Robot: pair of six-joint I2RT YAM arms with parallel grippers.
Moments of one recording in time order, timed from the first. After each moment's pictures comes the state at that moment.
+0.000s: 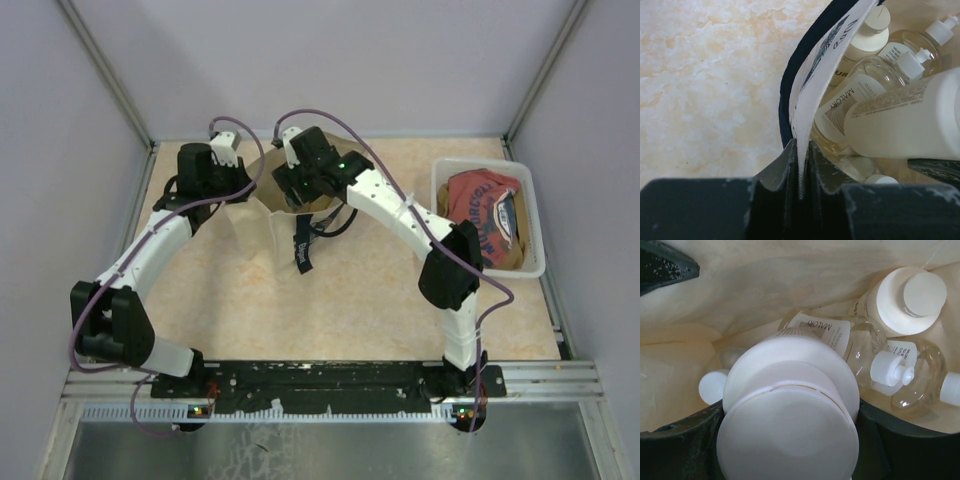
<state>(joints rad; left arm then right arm) -0.22 1.45 1.16 -0.17 0.23 -0.08 0.76 1.98 1.97 -0.73 0.04 0.01</state>
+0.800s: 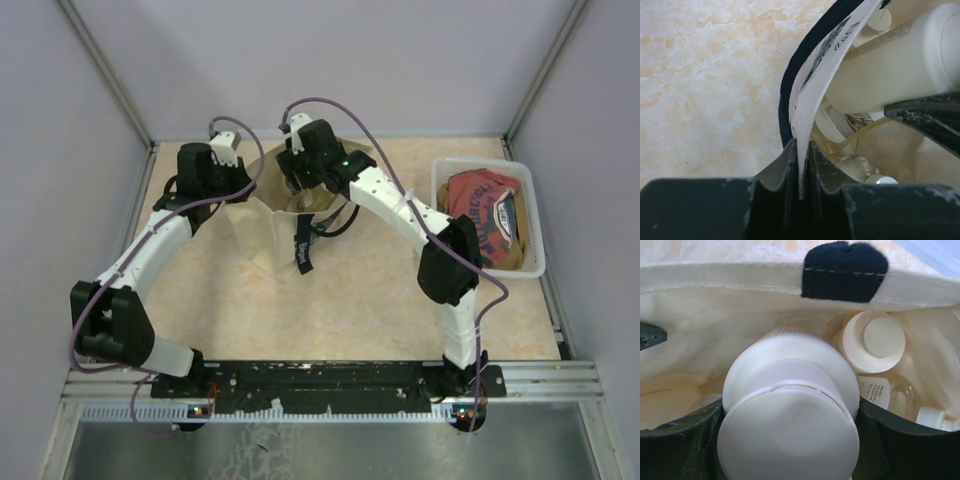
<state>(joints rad) -0.22 1.45 1.16 -0.17 0.23 -0.08 0.72 2.02 1.96 -0.53 0.07 0.03</state>
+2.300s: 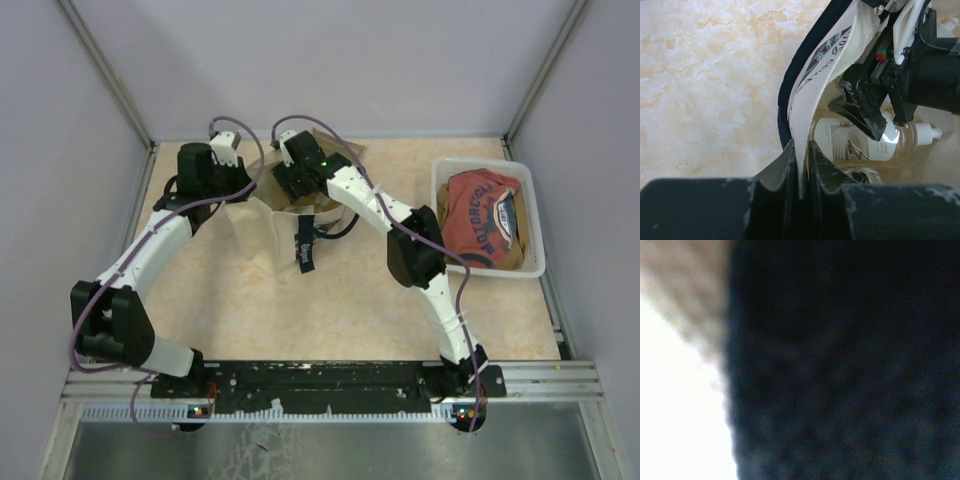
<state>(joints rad) -0.22 1.45 1.16 -0.17 0.23 -0.08 0.70 2.33 2.20 -0.64 0.10 -0.04</state>
